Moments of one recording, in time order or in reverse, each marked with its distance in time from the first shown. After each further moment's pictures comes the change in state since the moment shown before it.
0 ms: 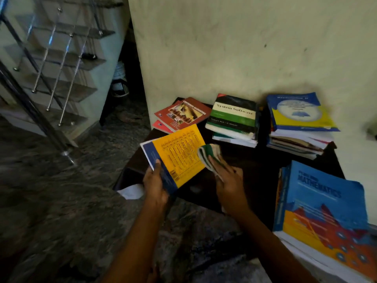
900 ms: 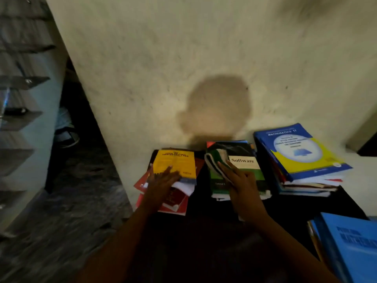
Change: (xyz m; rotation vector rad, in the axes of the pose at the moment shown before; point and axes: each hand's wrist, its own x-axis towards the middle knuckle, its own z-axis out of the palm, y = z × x) left_hand 0.315 0.039 0.117 1.372 -0.838 1.574; right_hand 0.199 0.004 0.016 -0.073 0.205 0.257
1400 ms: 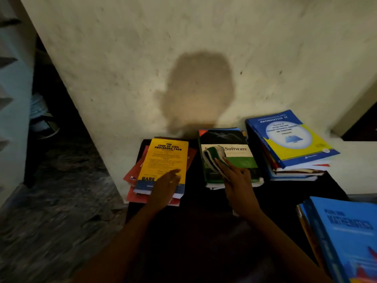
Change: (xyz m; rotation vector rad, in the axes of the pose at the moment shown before) left_hand 0.012 0.060 -0.017 -0.865 -0.374 -0.749; right_hand -0.012 0.017 0.016 -0.071 -0.053 0.128
